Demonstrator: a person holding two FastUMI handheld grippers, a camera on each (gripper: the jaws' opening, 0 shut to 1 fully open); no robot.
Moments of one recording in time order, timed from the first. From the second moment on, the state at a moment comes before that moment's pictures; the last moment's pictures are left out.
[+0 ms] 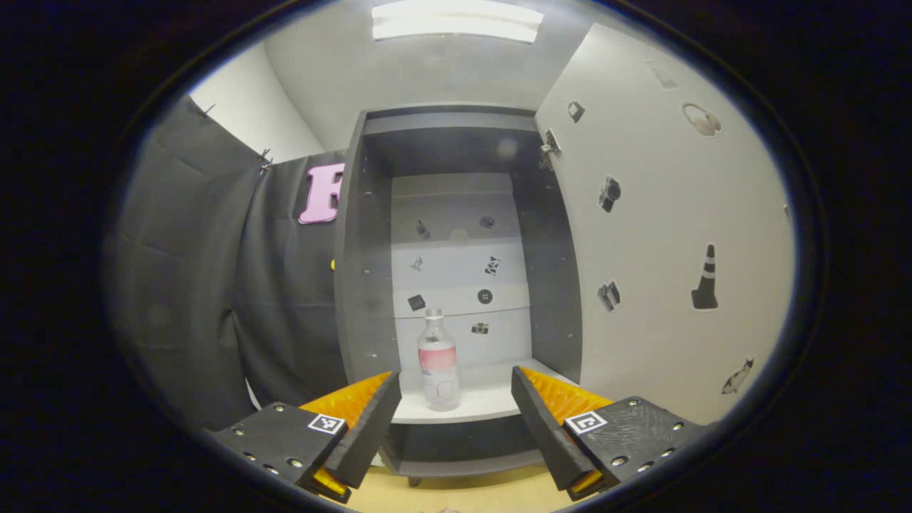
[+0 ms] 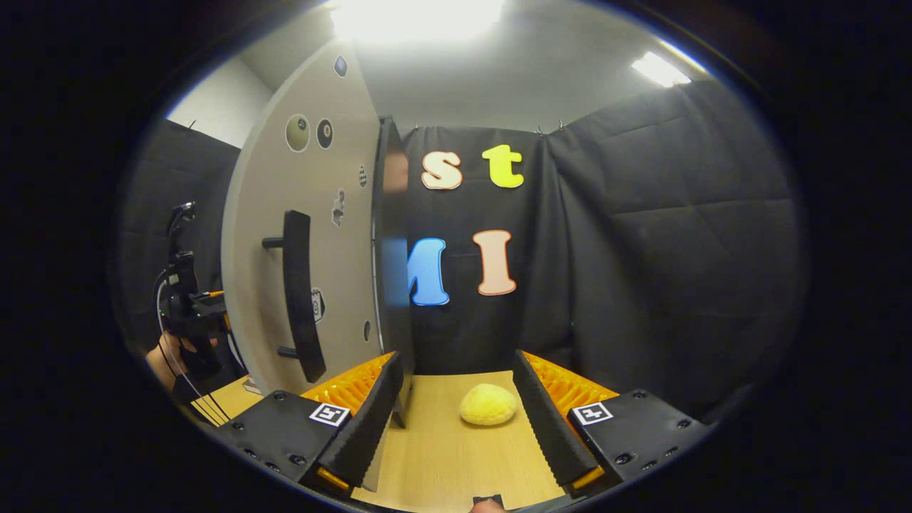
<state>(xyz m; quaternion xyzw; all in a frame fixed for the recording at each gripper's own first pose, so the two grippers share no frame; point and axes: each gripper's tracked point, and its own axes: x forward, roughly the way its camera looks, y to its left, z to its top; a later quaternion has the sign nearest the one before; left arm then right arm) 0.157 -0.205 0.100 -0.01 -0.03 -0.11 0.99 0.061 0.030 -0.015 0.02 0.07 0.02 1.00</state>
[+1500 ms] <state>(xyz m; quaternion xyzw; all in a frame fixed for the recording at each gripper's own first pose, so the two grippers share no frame) 0.364 -0.215 0.039 -0.03 0.01 -0.12 0.99 0.146 0.026 -0.083 0.03 0.15 -0.10 0.98</state>
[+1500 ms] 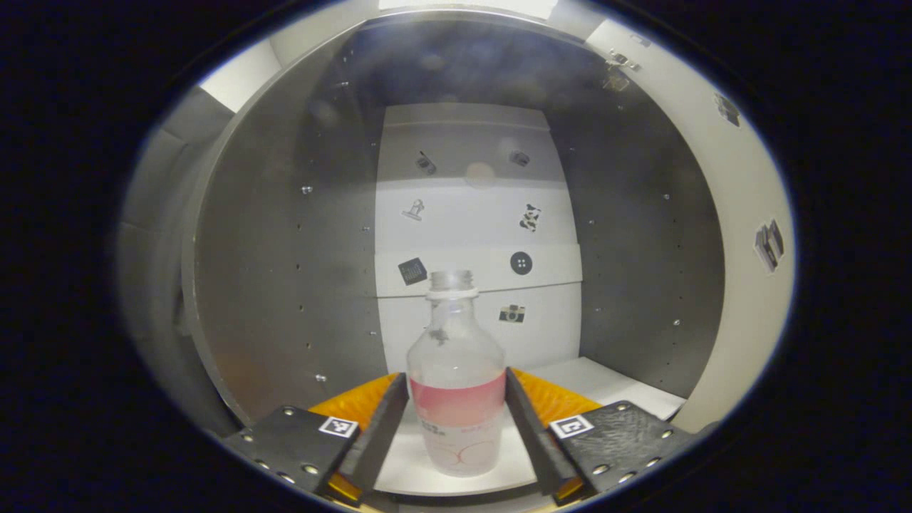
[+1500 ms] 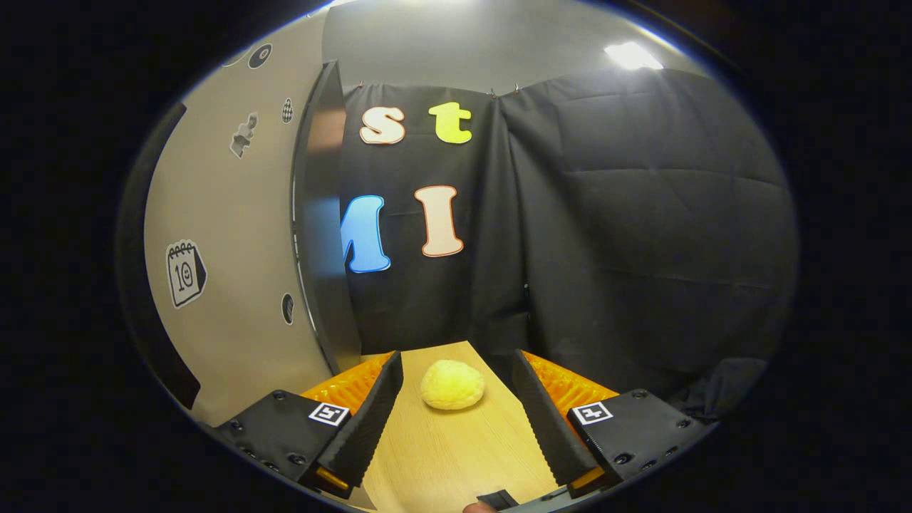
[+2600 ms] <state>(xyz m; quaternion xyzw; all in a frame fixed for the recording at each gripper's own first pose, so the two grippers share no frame) 0.187 -0.125 0.047 -0.05 -0.02 -0.06 1.00 0.104 0.024 -0.079 0.04 0.13 -0.04 0.99</state>
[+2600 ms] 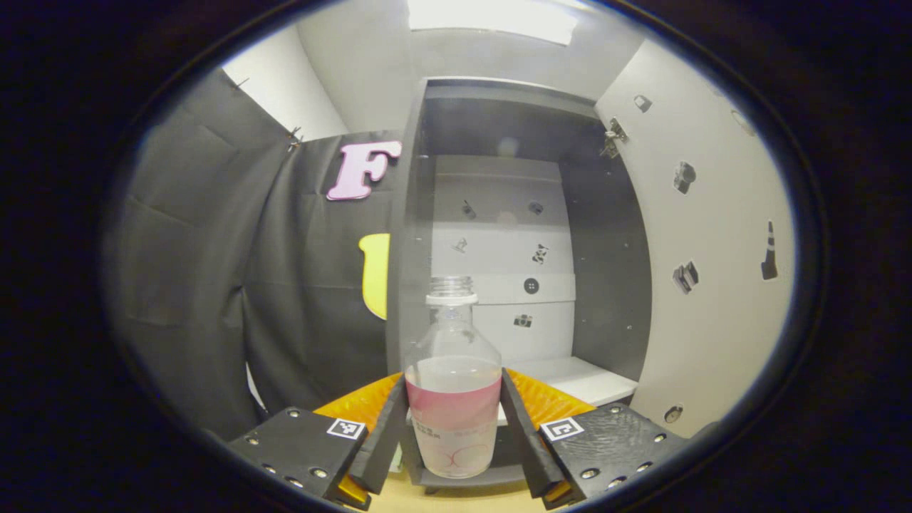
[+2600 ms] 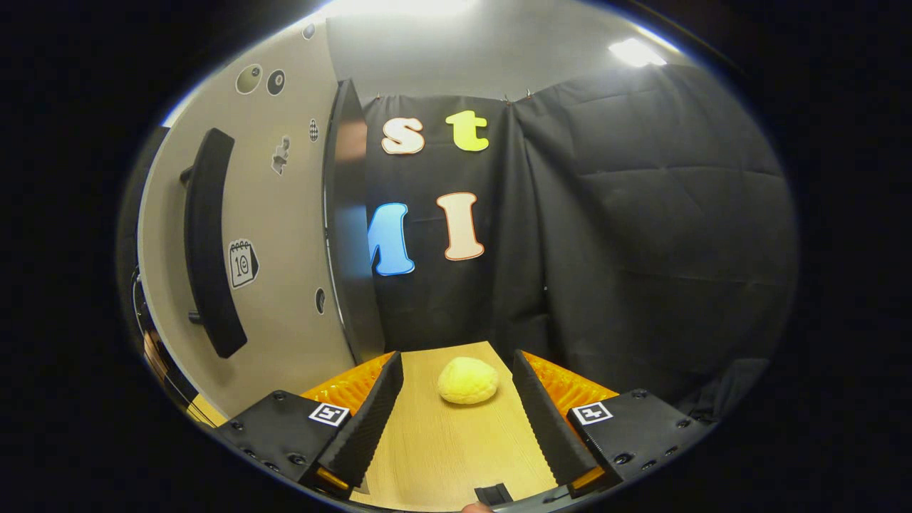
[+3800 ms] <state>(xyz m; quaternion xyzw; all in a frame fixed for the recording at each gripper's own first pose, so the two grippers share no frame) 0.034 -0.035 -0.164 -0.08 0.05 0.00 1.00 0.084 0.028 -0.103 0.00 0.13 -0.04 0.99</state>
